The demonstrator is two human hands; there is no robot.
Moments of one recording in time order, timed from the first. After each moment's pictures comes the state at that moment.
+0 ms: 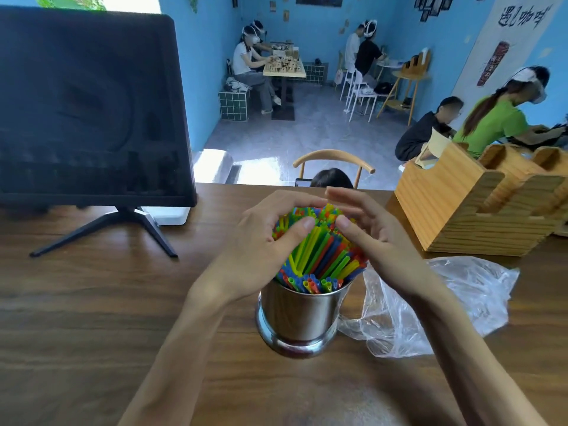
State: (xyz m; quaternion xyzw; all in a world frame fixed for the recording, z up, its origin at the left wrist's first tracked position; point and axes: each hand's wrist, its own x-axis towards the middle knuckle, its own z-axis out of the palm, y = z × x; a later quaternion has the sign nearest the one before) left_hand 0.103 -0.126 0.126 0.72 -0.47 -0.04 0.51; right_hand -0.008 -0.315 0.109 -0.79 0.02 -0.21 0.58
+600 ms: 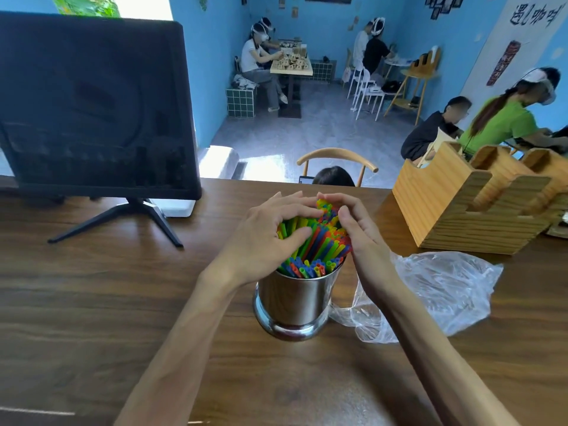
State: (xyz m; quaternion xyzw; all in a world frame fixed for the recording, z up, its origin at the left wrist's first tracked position) left_hand 0.095 -0.132 0.120 0.76 -0.48 -0.03 0.43; right_hand -0.008 -0.297 0.092 -0.68 0.06 -0.26 0.68
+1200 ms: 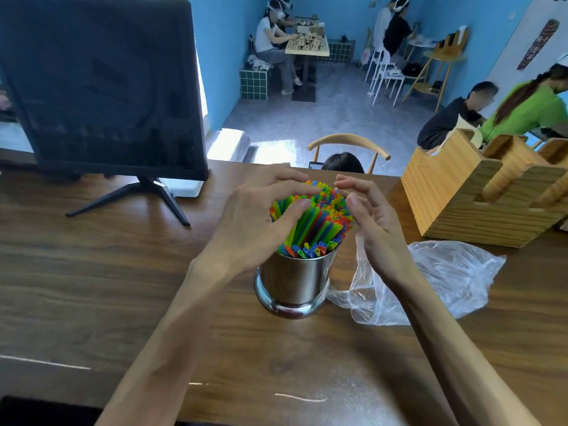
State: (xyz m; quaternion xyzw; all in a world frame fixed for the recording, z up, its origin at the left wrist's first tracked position) left_hand 0.068 -0.119 0.140 0.77 -0.44 0.13 0.44; right_hand -0.029 -0.308 0.104 -0.75 0.02 -0.28 0.60
